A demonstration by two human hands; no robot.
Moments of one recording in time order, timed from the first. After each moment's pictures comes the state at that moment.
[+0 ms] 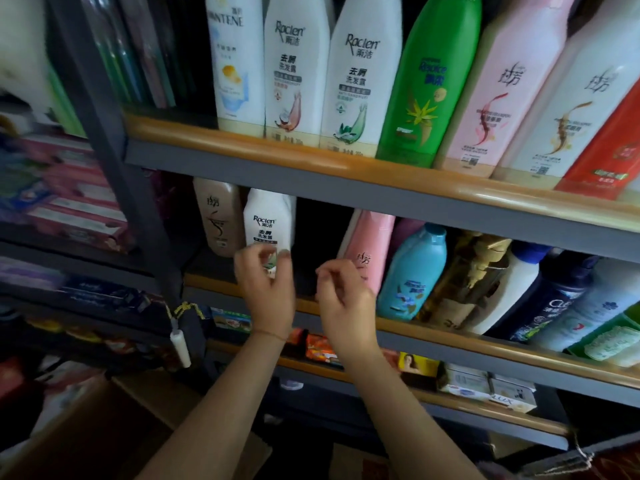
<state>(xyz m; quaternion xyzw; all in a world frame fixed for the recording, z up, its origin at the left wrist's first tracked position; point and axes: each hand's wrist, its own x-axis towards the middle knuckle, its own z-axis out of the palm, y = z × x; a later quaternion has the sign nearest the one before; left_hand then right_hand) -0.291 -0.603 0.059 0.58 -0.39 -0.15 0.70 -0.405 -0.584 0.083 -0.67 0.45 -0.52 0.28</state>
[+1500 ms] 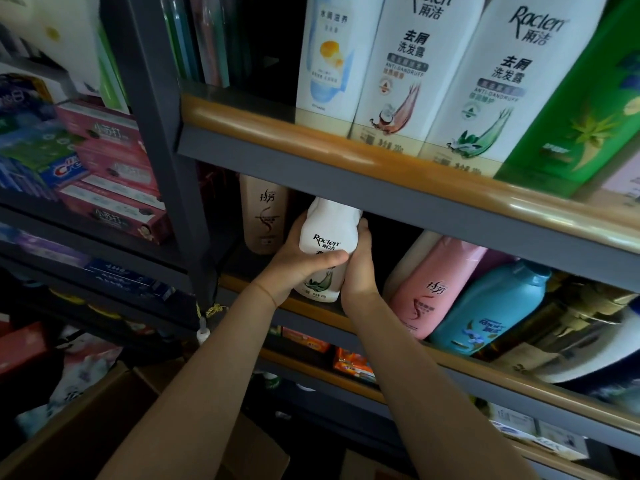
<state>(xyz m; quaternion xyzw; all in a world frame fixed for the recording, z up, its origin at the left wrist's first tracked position) -0.197 -0.681 0.049 0.46 -0.49 -0.51 0.53 -0.313 -0.699 0.074 -0.36 0.38 -0.47 0.71</state>
